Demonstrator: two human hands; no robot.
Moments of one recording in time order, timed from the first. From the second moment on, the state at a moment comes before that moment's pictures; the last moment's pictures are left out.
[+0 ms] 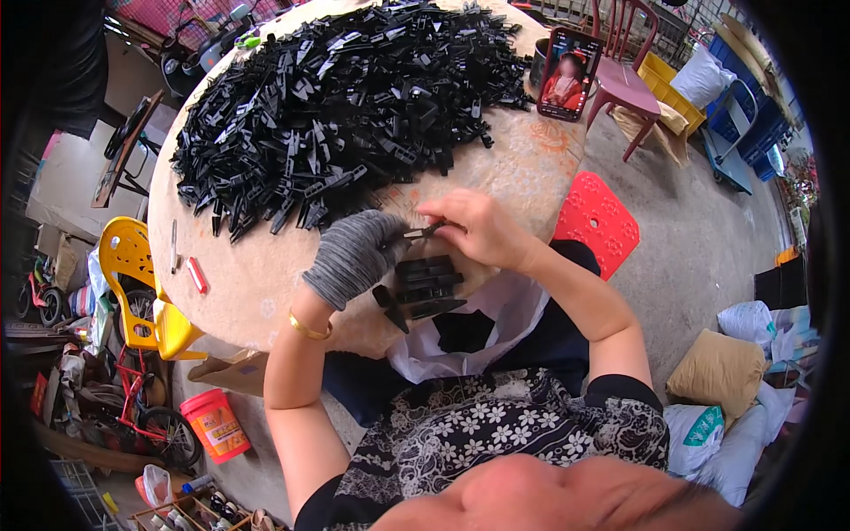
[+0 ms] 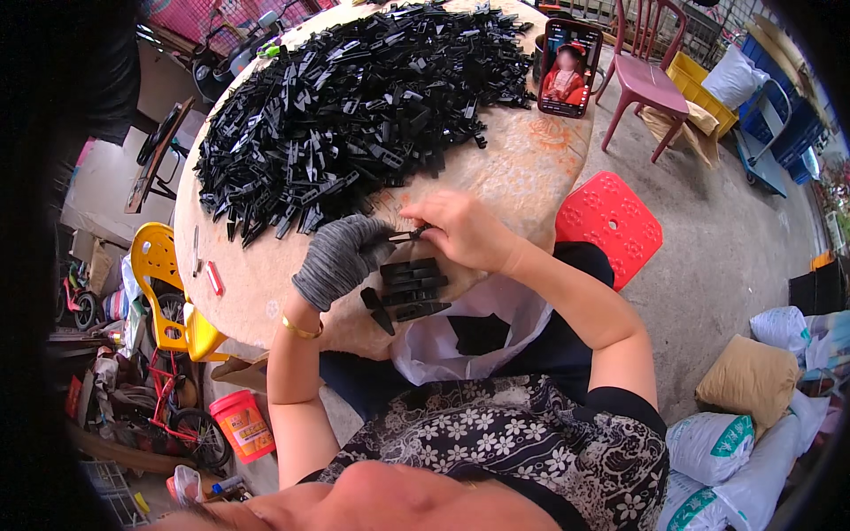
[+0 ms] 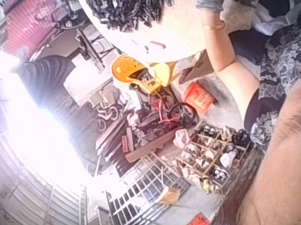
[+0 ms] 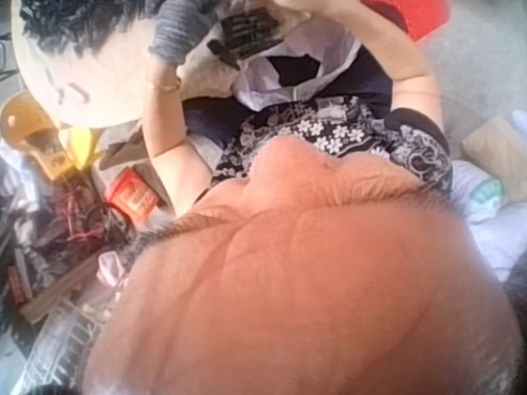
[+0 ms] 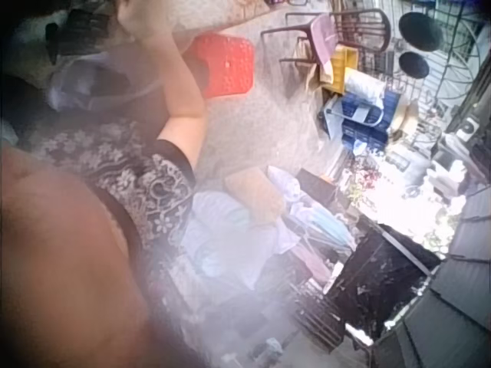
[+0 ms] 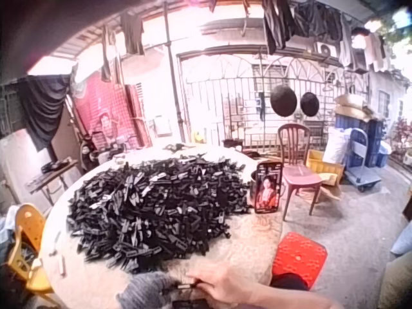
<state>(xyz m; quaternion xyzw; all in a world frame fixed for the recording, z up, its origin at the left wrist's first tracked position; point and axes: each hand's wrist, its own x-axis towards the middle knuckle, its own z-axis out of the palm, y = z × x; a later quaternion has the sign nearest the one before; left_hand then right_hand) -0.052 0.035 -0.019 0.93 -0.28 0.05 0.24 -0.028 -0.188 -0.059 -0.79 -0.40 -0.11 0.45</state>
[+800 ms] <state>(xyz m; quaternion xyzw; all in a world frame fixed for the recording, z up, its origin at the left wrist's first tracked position) -0.013 -0.009 0.008 0.94 -0.33 -0.11 0.07 -0.029 -0.195 -0.065 -0.84 -0.37 -0.20 0.34</state>
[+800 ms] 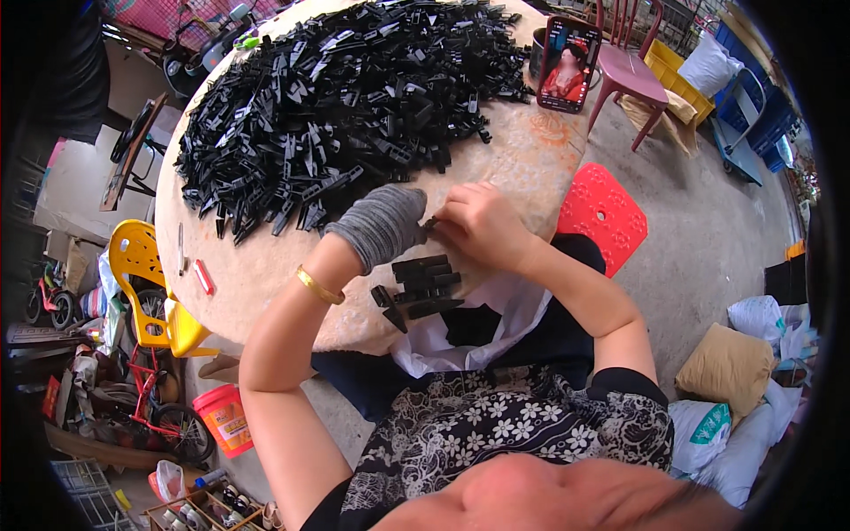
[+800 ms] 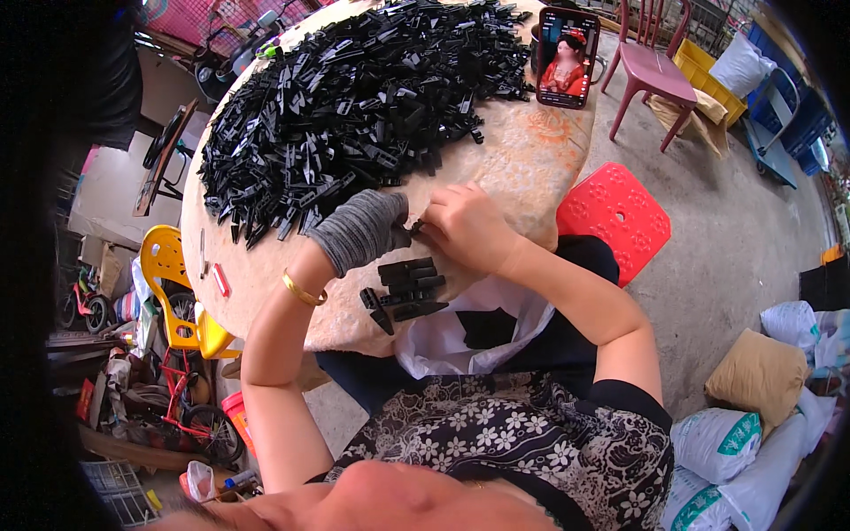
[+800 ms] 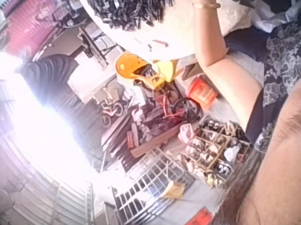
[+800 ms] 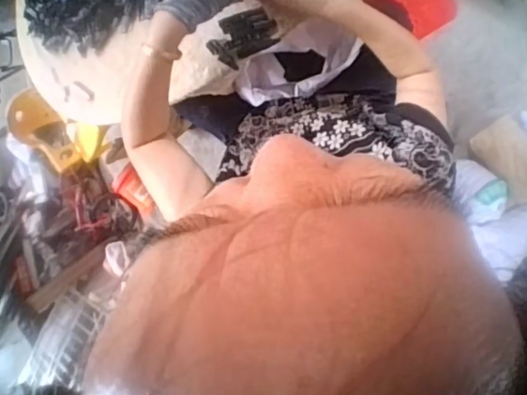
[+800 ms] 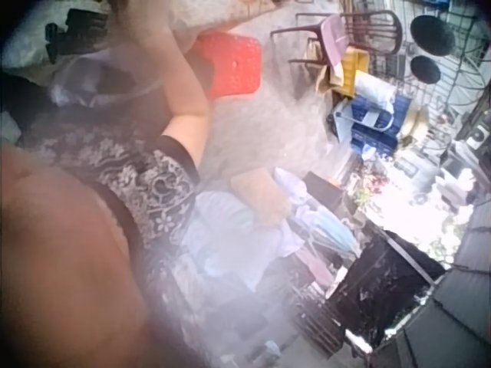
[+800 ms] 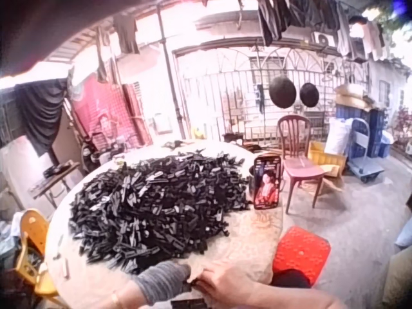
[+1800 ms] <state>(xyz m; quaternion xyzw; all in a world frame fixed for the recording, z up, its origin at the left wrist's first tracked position) -0.029 0.067 -0.022 0.93 -0.24 0.17 0.22 -0.013 -0.184 -0.042 -0.78 -0.47 0.02 0.43</state>
